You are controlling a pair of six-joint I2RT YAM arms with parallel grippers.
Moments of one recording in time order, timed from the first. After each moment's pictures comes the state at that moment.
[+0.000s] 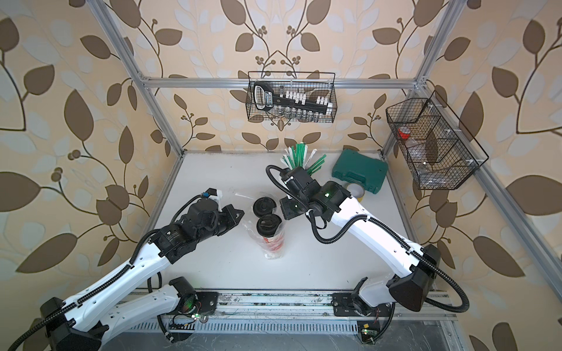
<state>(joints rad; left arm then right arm) -0.64 0.91 0.80 -0.47 -0.02 -1.07 0.78 1.41 1.47 -0.99 0.06 0.36</state>
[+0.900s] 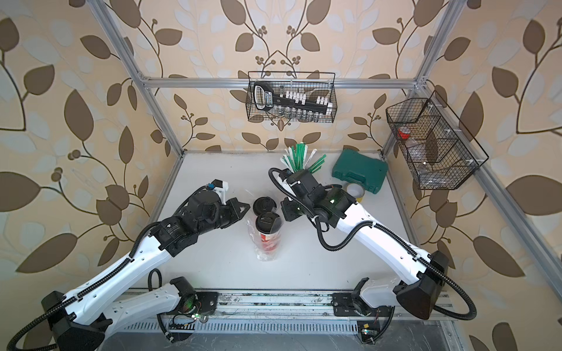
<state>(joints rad) -0.65 0.96 0.91 -0.48 0.05 -1.01 0.77 1.34 1.38 -0.85 0.02 0.28</state>
